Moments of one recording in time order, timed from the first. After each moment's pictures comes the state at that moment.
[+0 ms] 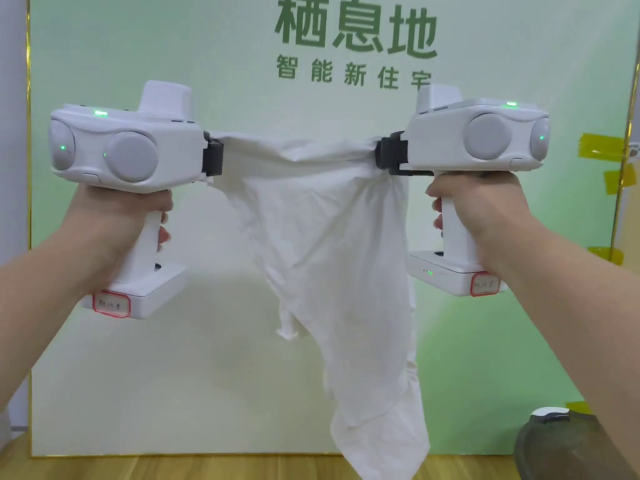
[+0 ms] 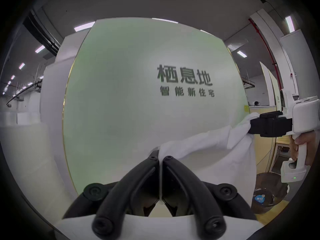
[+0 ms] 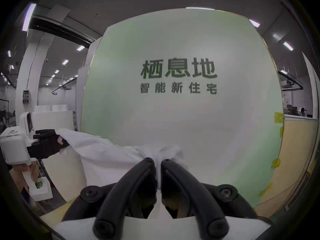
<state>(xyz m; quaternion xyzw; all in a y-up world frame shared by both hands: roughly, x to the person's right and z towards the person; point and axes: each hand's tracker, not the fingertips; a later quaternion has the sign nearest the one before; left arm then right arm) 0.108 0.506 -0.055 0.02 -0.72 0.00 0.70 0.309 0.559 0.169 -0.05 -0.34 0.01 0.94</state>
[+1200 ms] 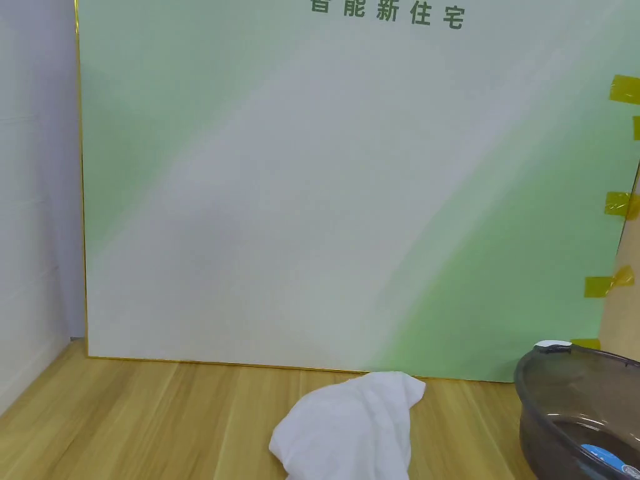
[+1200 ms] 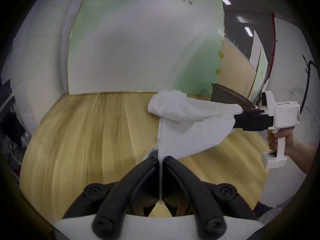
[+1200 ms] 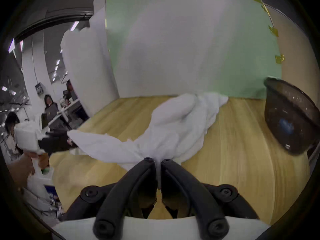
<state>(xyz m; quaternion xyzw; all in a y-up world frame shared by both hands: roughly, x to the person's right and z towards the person) -0.181 0.132 0.092 -0.26 -0.75 -0.15 0.59 0.082 0.141 0.359 -0.26 -0.24 -0.16 0.92</state>
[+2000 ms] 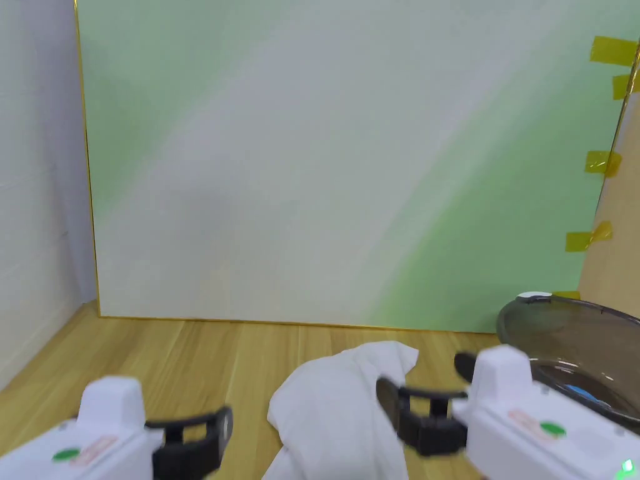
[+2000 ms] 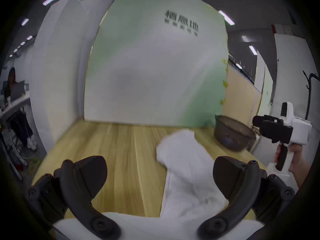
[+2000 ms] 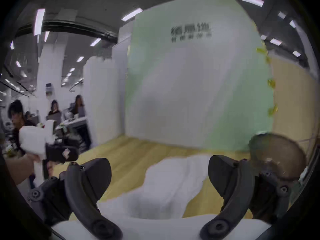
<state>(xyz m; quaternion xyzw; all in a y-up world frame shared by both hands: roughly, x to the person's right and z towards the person) -0.164 0.218 0.099 -0.18 -0.72 -0.03 0.66 0.077 0.267 0.371 -0.07 -0.30 -0.03 0.95</state>
